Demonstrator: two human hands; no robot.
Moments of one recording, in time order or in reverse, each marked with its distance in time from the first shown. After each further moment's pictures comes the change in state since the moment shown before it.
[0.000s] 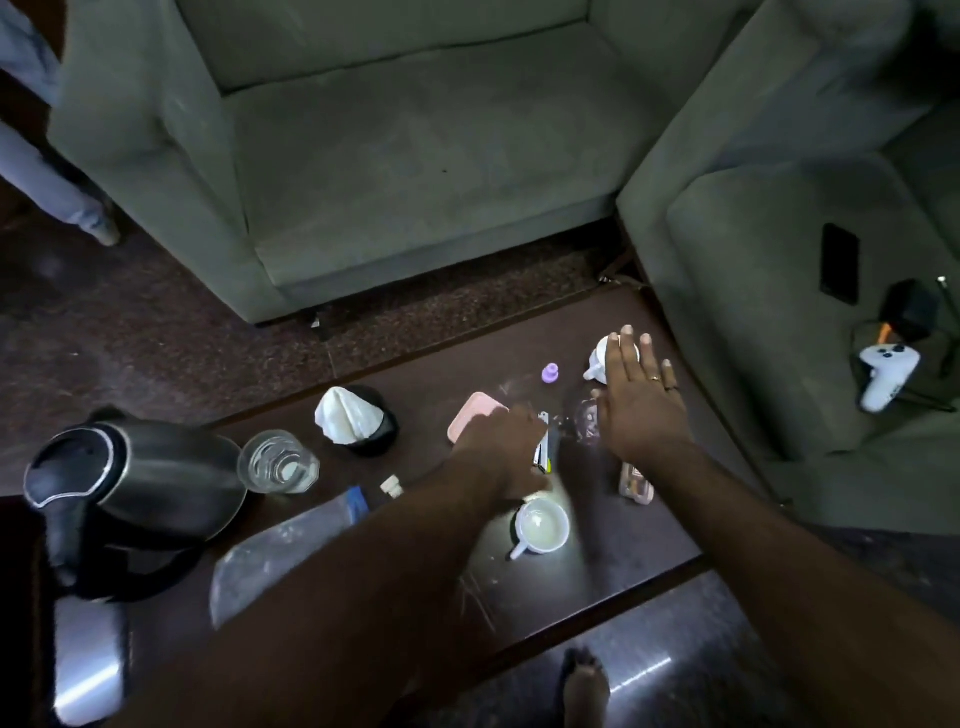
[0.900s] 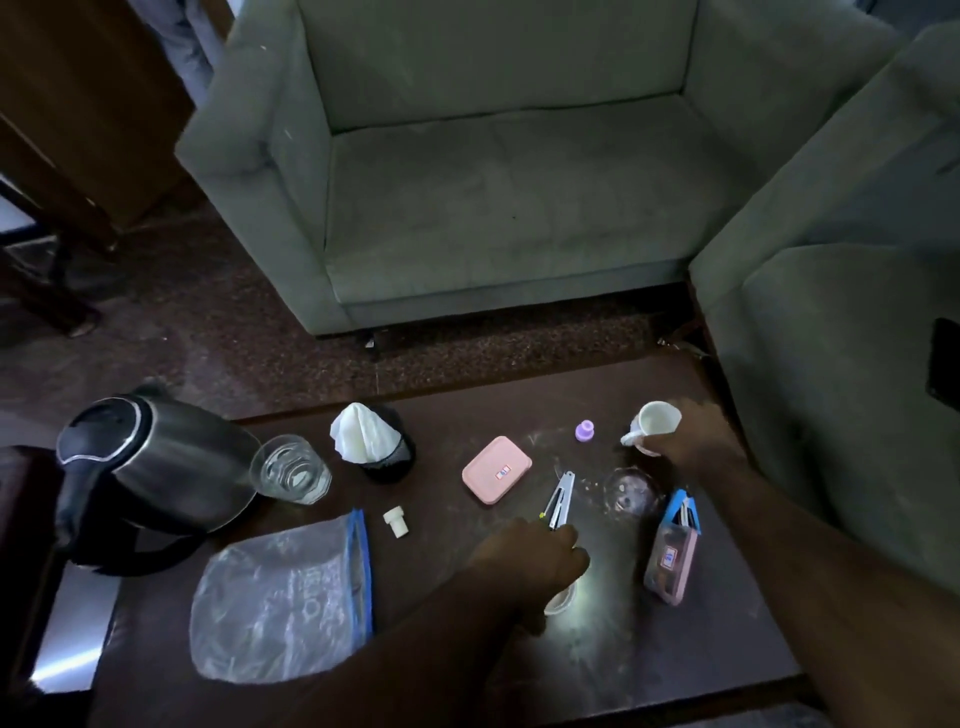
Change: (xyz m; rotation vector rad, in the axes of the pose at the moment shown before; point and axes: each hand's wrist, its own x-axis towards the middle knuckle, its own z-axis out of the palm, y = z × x) left_hand -0.004 0.034 0.045 0.173 -0.183 0.197; right_hand 0.097 0.068 0.034 0.371 -0.143 0.149
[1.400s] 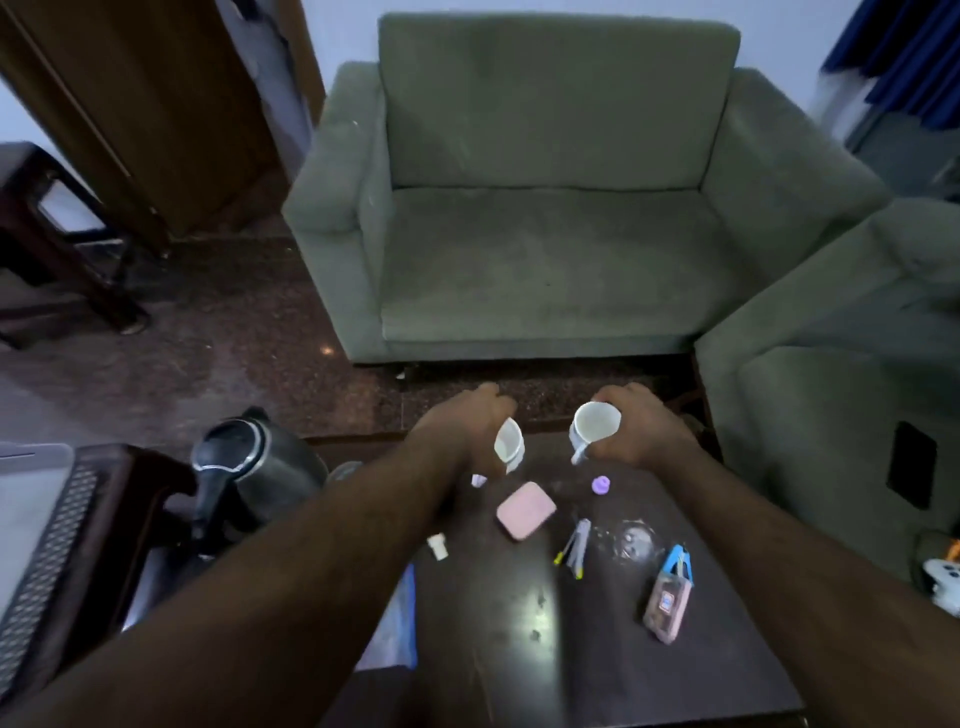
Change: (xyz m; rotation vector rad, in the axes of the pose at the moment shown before) left_hand -0.118 -0.144 -0.134 -0.306 0.373 -0.449; right_hand -0.056 -0.190 -0.088 -0.178 -0.134 -0.334
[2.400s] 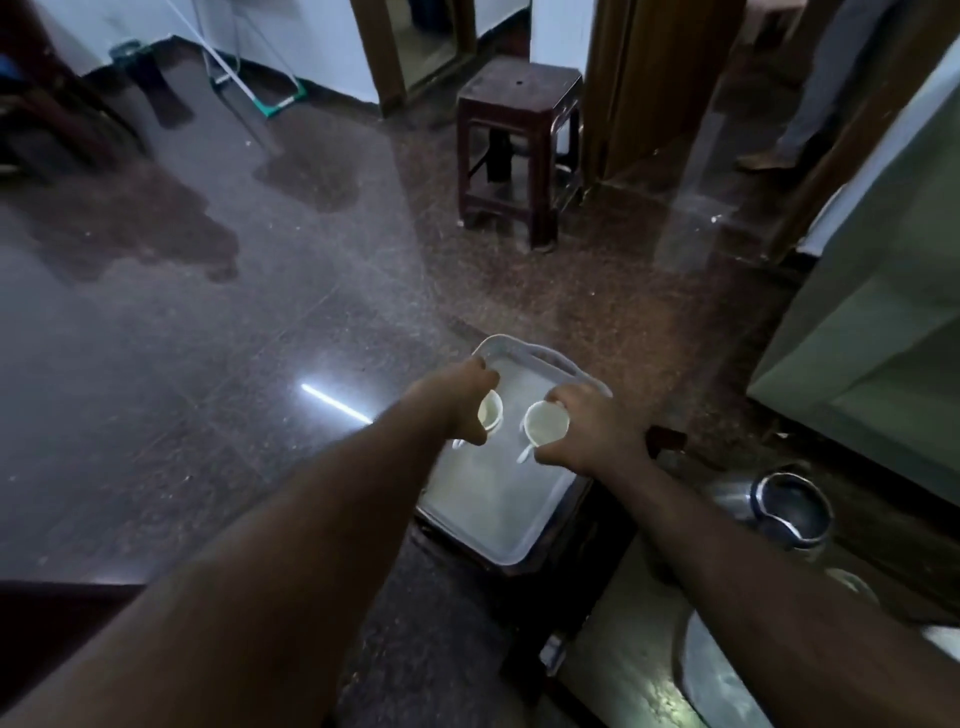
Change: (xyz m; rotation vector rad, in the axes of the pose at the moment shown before) left_hand -0.500 -0.454 -0.047 -0.135 0.074 -0.777; right_hand -0.104 -0.663 0.269 -0.096 -0.382 -0.743
